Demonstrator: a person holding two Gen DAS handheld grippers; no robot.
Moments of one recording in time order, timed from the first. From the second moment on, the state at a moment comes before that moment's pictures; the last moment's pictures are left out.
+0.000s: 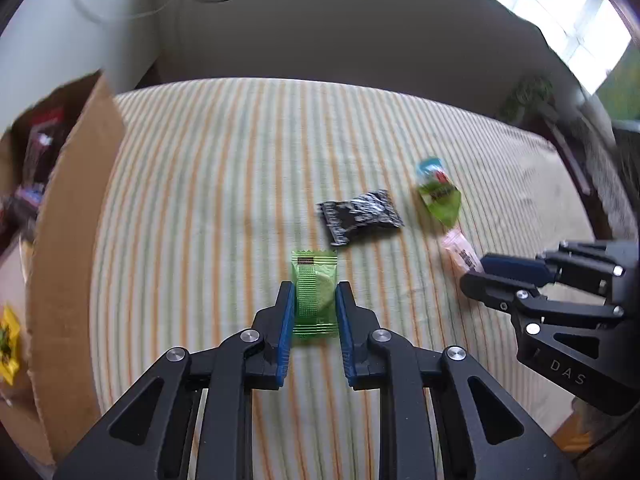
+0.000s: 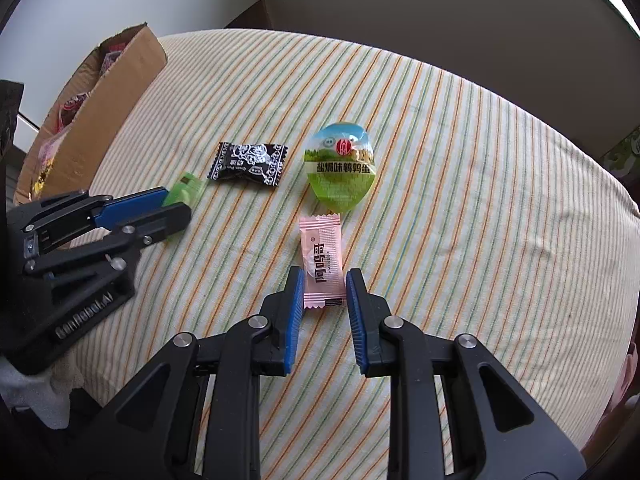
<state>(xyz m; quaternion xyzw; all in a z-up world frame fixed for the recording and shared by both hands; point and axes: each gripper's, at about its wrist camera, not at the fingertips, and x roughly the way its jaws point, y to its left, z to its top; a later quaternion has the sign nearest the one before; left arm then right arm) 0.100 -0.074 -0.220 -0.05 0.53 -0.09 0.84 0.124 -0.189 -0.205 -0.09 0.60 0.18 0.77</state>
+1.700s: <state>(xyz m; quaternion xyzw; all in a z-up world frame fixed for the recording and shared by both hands) 0.036 0.113 -0.141 -0.13 0.46 0.05 0.88 0.167 0.030 -0.109 -0.14 0.52 0.34 0.77</state>
